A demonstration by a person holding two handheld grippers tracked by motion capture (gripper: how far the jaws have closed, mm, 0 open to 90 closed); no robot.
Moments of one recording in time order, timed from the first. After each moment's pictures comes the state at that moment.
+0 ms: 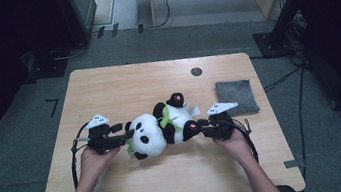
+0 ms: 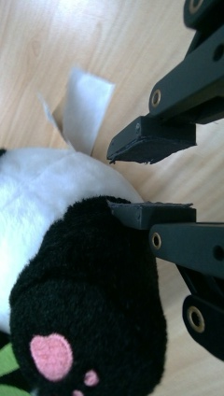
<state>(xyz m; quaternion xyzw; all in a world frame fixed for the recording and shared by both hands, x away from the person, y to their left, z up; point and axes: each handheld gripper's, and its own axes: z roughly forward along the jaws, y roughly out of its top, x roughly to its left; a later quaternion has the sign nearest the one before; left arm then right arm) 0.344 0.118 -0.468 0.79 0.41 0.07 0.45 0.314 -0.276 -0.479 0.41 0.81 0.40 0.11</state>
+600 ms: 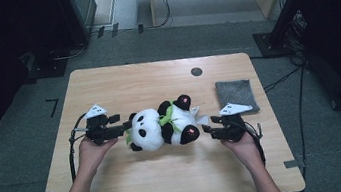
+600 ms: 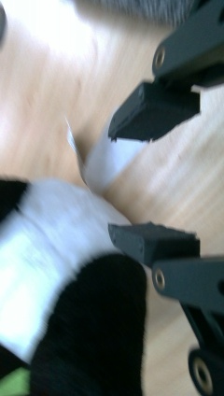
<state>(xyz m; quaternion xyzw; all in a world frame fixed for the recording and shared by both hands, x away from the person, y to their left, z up) 0.354 0.124 -0.454 0.78 0.41 0.08 0.46 0.301 -0.306 -0.472 0.46 0.77 0.42 0.15</state>
